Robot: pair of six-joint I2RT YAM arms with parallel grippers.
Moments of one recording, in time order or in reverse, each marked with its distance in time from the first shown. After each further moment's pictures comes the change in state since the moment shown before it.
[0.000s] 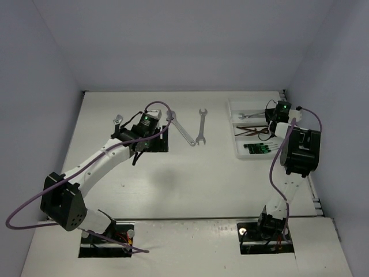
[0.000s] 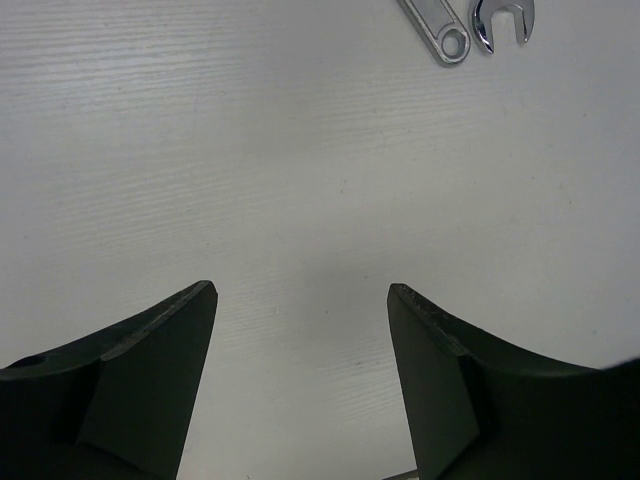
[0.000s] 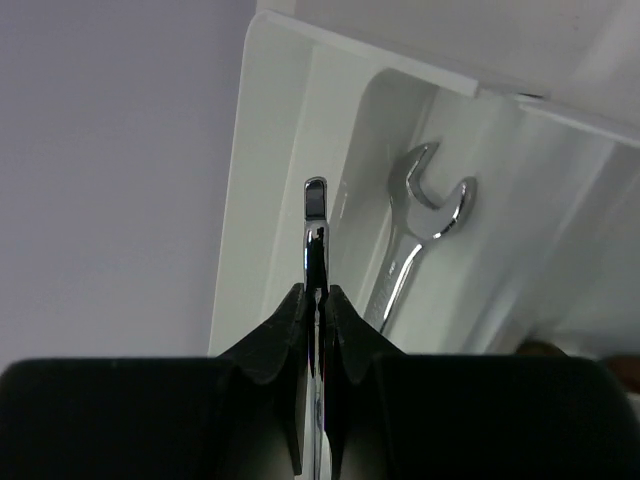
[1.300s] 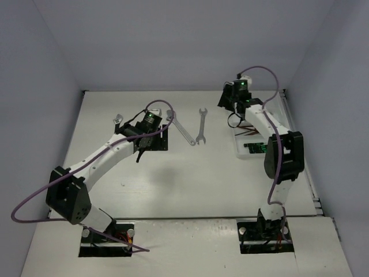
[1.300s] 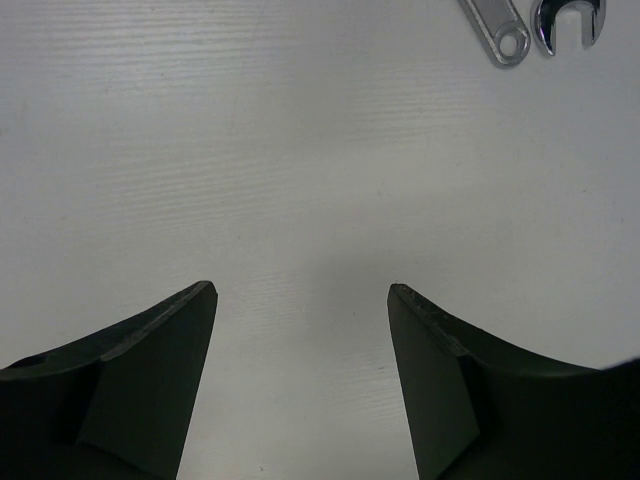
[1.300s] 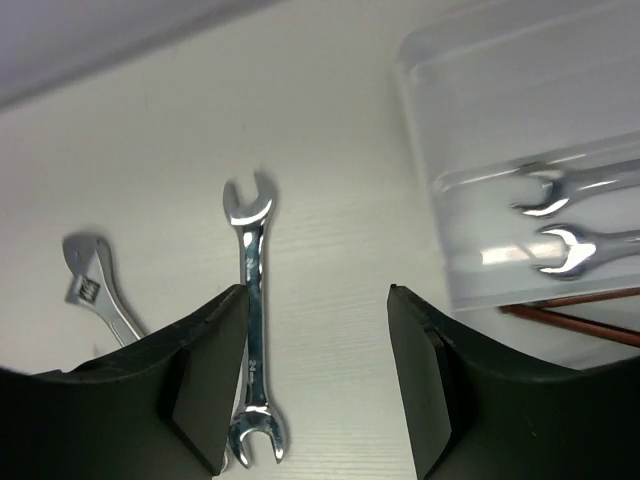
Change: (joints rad) left arm -0.008 0.068 0.067 -0.072 -0.080 -0.015; right arm 0.421 -0.134 0.320 -0.584 -0.006 -0.739
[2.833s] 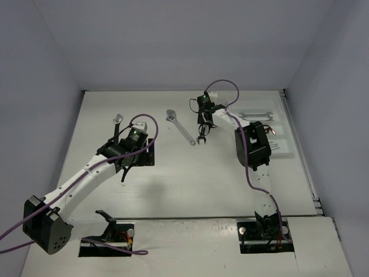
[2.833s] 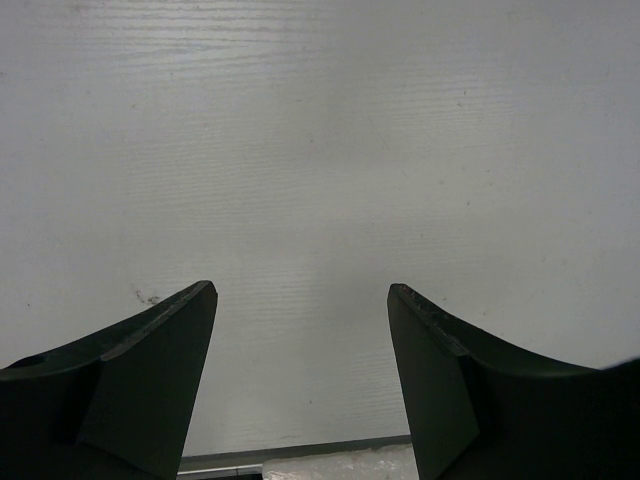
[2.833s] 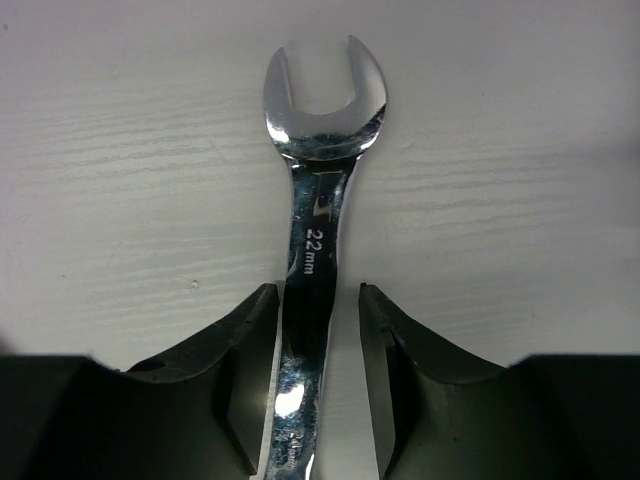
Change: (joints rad) left arm 0.000 -0.308 -0.244 -0.080 -0.060 -0.022; right arm 0.234 0.407 0.246 -0.123 0.220 -0.022
